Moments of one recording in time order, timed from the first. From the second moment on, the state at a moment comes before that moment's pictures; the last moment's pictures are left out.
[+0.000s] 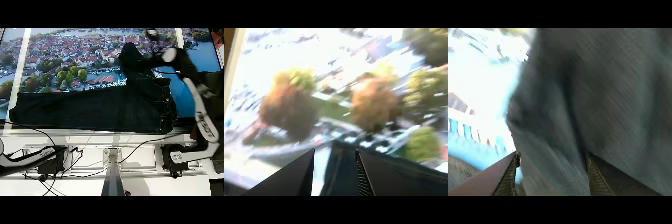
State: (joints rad) left arm 0.37 -1.32 1.60 1.72 -1.22 -1.32; right arm 0.28 -1.63 1.42 -1.26 0.80 1.23
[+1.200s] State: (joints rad) left arm 0.29 -1.33 1.60 1.51 -1.17 -1.32; right arm 0.38 -1.94 1.79 -1.46 0.80 1.25
